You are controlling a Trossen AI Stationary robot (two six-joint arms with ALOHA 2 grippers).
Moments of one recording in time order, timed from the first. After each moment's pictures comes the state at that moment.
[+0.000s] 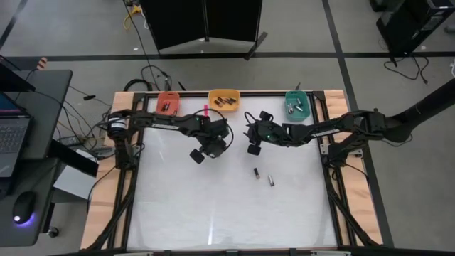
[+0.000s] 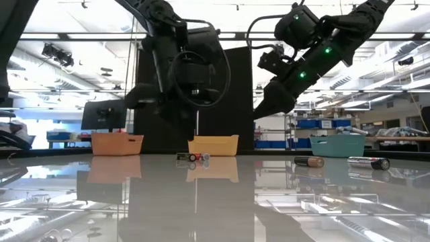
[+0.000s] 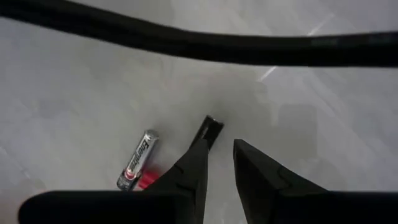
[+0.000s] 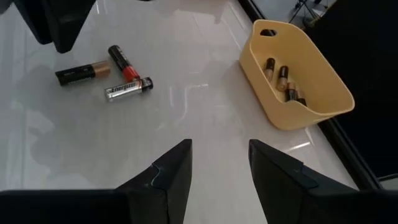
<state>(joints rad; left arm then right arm) 0.18 1.83 1.27 -0.70 0.10 0.95 -0.15 1.52 0.70 0.18 0.38 -0.13</state>
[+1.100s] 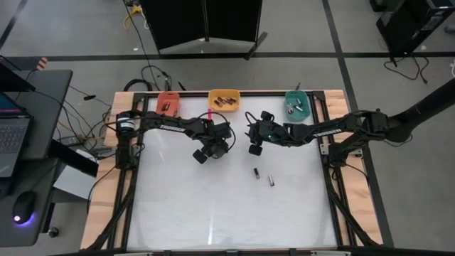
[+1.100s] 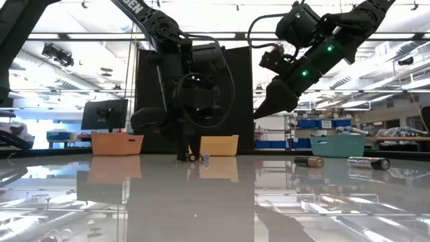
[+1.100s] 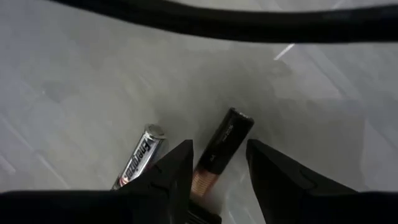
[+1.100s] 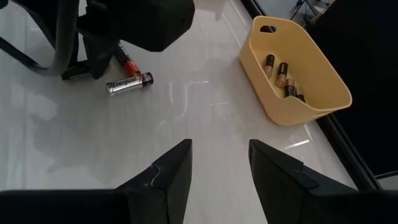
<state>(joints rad) 0.18 1.93 1.25 -0.61 0.02 0.95 -0.15 1.49 0.70 0.15 0.38 -0.13</state>
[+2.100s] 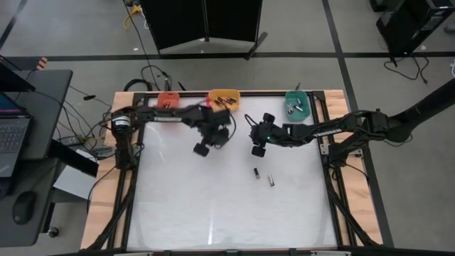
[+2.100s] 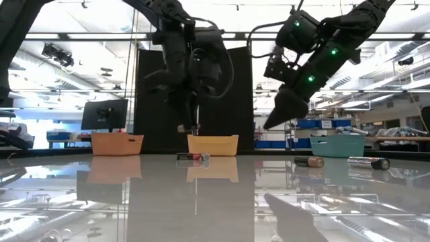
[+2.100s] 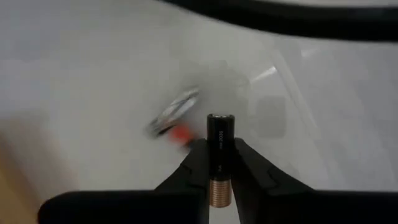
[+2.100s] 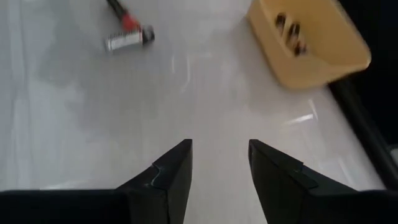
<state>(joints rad) 0.26 1.87 1.42 -0.87 0.08 0.74 -0.15 1.49 0.70 0.02 0.38 -0.09</state>
